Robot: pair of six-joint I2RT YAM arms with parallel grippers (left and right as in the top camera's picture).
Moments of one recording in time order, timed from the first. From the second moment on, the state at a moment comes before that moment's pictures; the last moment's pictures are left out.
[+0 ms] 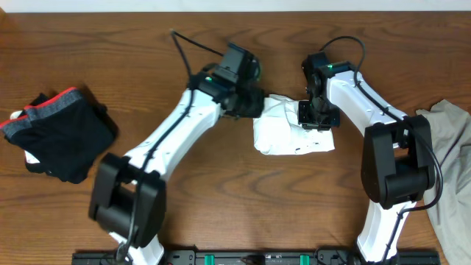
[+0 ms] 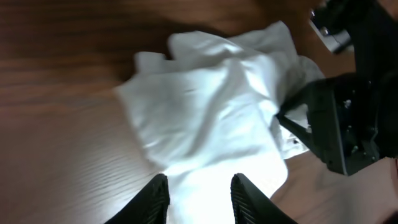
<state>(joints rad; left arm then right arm) -0.52 1.86 1.46 -0.70 0.32 -0.38 0.25 2.06 1.48 -1.05 -0.01 0.36</state>
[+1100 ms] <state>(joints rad) -0.58 2.10 1.51 -0.83 0.38 -0.35 0.21 2.06 1.48 -1.02 -0.05 0.37</state>
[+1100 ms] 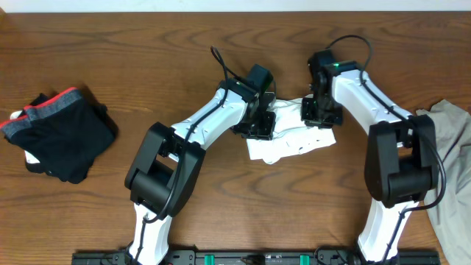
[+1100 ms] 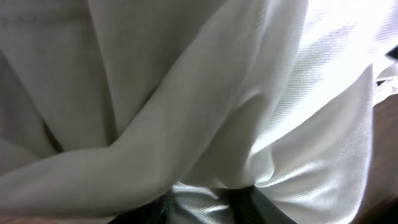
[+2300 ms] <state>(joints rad) -0.50 1.65 1.46 -0.87 0.04 -0.29 0.08 1.89 1.48 -0.99 -0.30 0.20</state>
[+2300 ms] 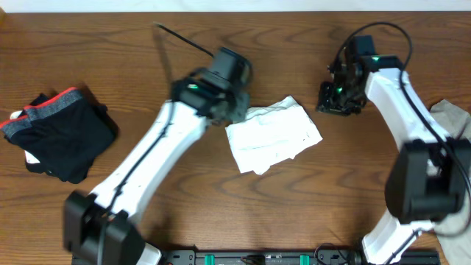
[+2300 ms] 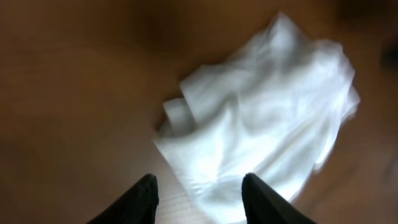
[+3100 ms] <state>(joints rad) -0.38 2.04 1.46 -0.76 0.41 -0.27 0.44 1.83 1.10 -0.62 -0.51 0.38</state>
